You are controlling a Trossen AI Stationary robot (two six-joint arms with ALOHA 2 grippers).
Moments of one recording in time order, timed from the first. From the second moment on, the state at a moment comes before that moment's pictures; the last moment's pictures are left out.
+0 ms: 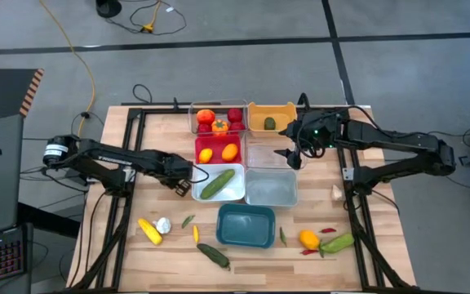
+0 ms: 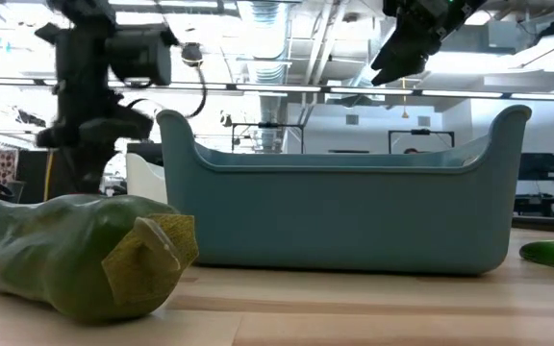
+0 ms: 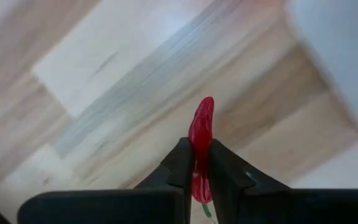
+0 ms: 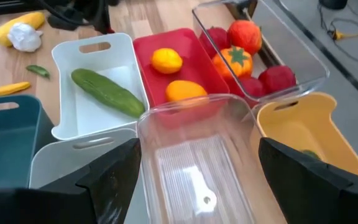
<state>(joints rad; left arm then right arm) 0.06 1.35 0.73 -0.86 -0.13 -0.85 -0.24 1.09 1.01 -0.55 0.07 0.00</state>
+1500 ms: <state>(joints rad) 0.18 1.74 1.18 0.15 -0.23 -0.11 -0.20 0.97 1.01 -0.83 0.05 0.13</state>
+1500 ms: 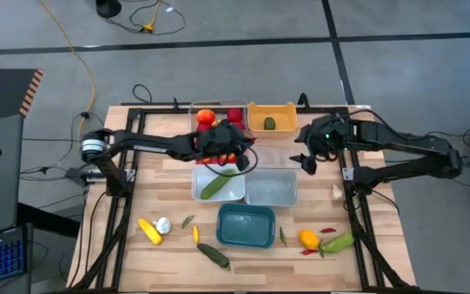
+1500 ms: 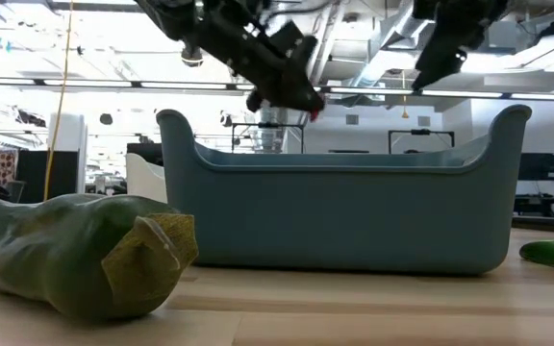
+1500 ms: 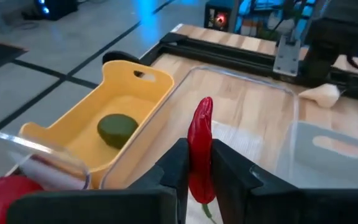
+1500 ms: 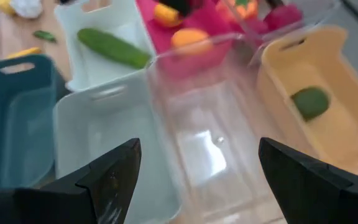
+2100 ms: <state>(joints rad) 0.21 2.00 1.44 0.14 -0.11 -0.04 0.11 0.97 1.01 -1.05 0.05 0.50</state>
